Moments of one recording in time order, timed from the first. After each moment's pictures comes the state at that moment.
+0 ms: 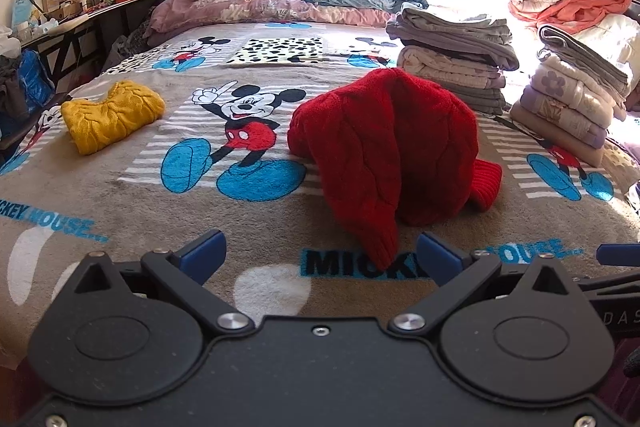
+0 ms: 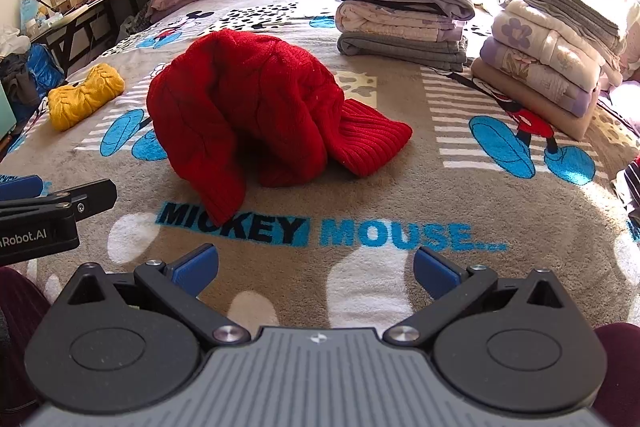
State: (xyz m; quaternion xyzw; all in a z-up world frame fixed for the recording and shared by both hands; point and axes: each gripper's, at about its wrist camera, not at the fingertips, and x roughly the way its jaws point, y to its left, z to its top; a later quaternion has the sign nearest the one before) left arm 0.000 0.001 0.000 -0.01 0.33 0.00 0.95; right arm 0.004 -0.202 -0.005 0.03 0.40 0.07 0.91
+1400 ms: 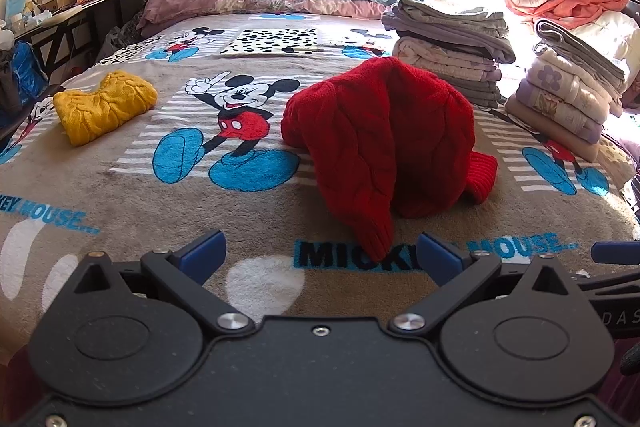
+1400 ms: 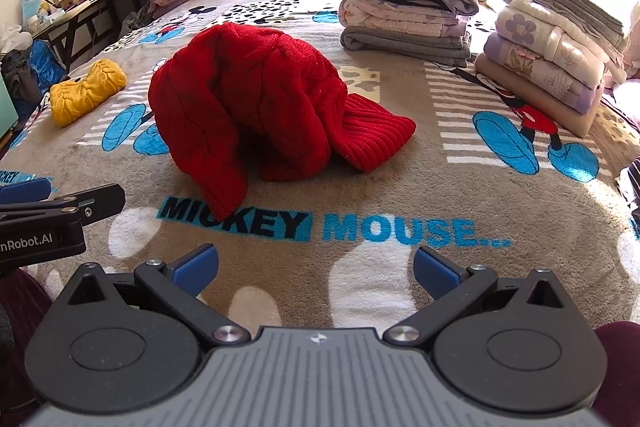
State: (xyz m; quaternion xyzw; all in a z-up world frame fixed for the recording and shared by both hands) left arm 0.003 0.001 -0.006 -0.01 0.34 -0.01 0.94; right arm 0.005 -0.201 -0.007 0.03 0.41 0.08 0.91
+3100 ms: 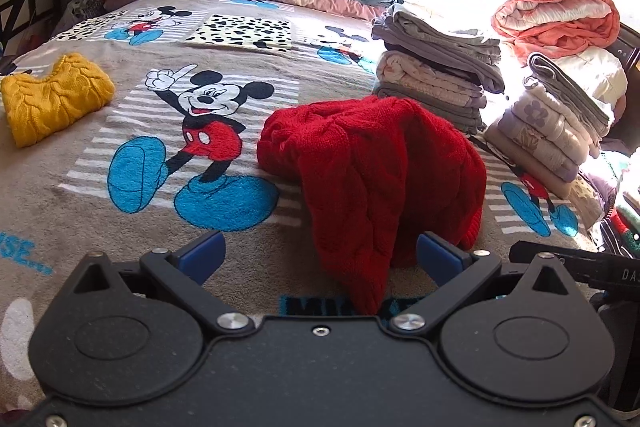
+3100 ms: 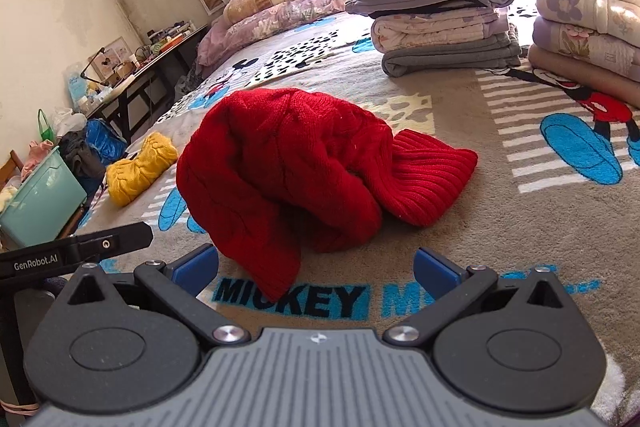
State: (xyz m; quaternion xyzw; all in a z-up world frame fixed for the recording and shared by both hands) left arm 0.077 0.046 0.004 -0.09 0.36 -0.08 0.93; right arm 0.067 -0.236 -0.018 0.18 0.36 0.18 0.90
